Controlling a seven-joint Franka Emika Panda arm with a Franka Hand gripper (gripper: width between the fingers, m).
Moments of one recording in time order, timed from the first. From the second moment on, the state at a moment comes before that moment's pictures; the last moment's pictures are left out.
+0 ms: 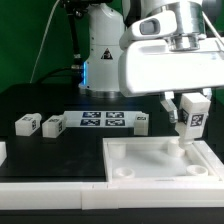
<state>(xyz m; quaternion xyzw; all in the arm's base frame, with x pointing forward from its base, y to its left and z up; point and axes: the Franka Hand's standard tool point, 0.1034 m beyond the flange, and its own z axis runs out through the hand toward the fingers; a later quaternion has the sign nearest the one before) 0.591 0.112 0.097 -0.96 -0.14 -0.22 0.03</state>
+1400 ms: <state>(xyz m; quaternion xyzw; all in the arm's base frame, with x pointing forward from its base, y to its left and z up) 0.610 0.110 0.083 -0.95 -0.16 -0.25 0.03</state>
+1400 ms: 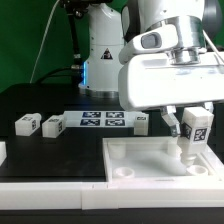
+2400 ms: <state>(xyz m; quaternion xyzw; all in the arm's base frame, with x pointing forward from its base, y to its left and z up) 0.610 0.117 0.063 -0.95 -0.16 -0.27 0.03</state>
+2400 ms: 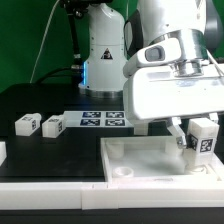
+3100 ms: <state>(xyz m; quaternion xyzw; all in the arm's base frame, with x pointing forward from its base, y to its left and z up) 0.608 0.115 0.056 -0.95 -0.17 -0.28 0.03</state>
